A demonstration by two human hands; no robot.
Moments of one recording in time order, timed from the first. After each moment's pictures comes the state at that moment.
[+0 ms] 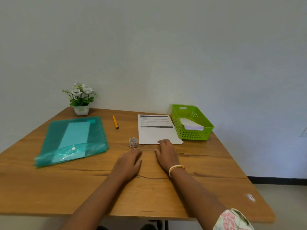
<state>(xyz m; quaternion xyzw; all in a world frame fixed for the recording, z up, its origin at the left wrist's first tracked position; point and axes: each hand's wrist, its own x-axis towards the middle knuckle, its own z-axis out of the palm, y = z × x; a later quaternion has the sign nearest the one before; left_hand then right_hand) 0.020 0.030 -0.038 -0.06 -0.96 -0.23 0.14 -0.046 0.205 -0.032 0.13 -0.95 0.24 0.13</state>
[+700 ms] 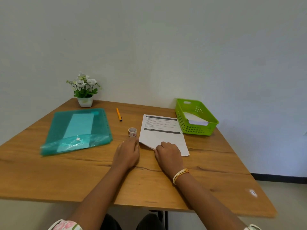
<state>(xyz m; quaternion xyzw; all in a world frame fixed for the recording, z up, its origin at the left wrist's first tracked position) 0.017 0.024 -0.041 0.05 -0.94 -0.27 0.20 0.002 0.199 -0.028 0.24 -0.94 0.00 0.24</state>
